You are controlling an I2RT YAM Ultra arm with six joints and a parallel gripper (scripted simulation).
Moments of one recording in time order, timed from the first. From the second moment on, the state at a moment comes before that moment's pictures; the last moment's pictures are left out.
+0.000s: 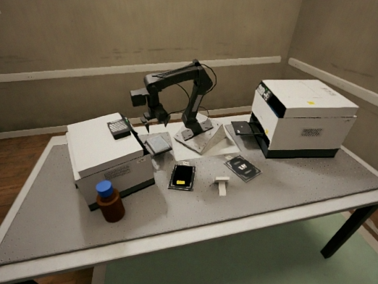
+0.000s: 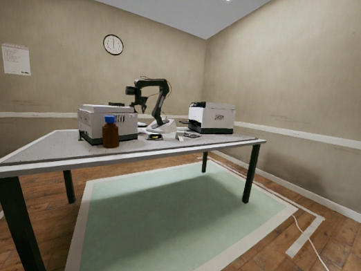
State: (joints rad) arm -1.51 0.92 1.18 -1.41 -0.23 -1.77
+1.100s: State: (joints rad) arm -1.45 0.92 1.06 -1.27 -0.21 -1.72
